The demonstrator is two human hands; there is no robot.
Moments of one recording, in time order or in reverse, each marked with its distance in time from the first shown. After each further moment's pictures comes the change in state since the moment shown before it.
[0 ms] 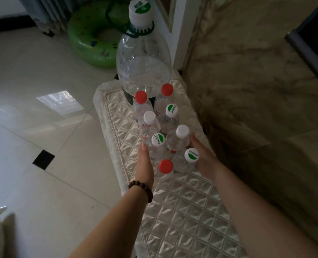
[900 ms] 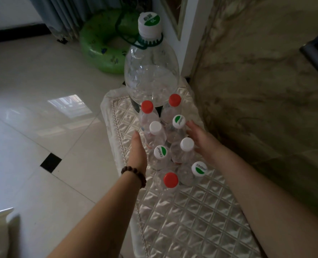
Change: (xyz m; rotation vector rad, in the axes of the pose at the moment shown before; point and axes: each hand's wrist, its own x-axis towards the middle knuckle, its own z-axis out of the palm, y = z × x) left_hand 0.031 0.060 -0.008 -0.044 0.047 0.025; right_hand 0.048 -0.056 0.003 -0.203 0.020 -0.003
